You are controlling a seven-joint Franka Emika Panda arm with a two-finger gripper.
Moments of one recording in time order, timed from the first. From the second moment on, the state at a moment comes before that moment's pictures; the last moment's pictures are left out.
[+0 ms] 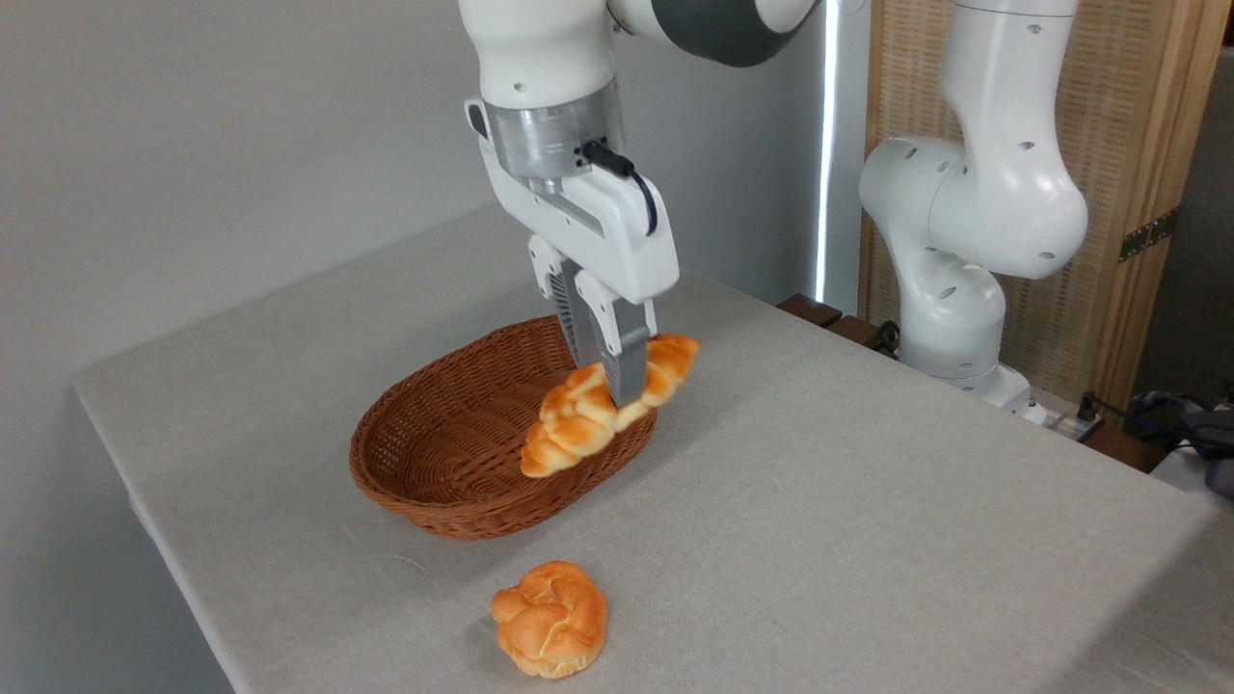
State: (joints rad) arm -0.11 -0.20 0.11 -1.98 -0.01 1.72 0.90
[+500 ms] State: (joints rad) arm -0.11 -0.19 0.13 -2.00 0.18 1.63 0.98
